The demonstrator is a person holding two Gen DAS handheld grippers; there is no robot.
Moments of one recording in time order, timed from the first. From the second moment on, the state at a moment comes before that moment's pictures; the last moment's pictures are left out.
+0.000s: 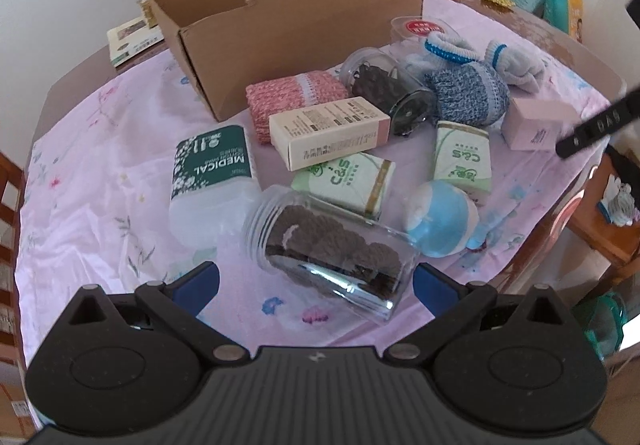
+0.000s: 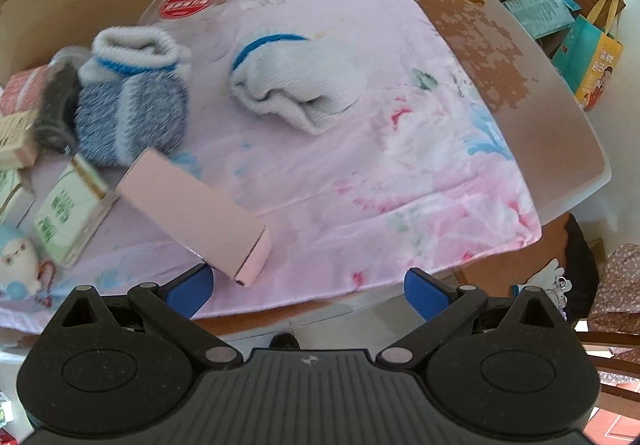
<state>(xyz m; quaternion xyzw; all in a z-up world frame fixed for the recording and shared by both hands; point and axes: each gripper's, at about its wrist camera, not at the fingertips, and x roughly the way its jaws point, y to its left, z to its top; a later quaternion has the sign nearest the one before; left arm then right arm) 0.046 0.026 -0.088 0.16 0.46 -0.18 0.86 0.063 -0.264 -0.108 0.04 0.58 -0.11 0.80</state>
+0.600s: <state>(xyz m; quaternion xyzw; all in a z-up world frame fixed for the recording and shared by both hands) 0.070 0.019 -0.099 0.19 0.46 -0.25 0.83 0.093 -0.276 -0.103 0.04 0.58 -0.09 0.81</state>
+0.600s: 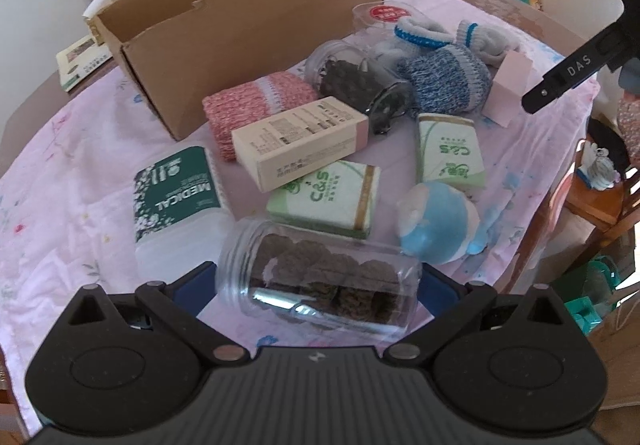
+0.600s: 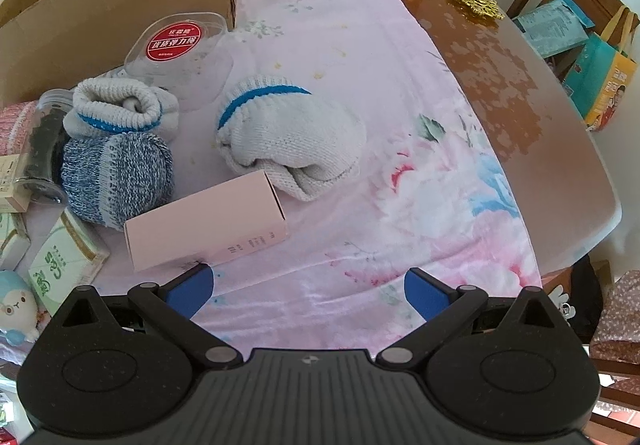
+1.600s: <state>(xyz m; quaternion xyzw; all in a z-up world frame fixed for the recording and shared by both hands) 0.066 0.020 -0.097 0.17 0.45 -0.25 0.84 0.093 -0.243 -0.097 0.01 0.53 0.02 0.85</state>
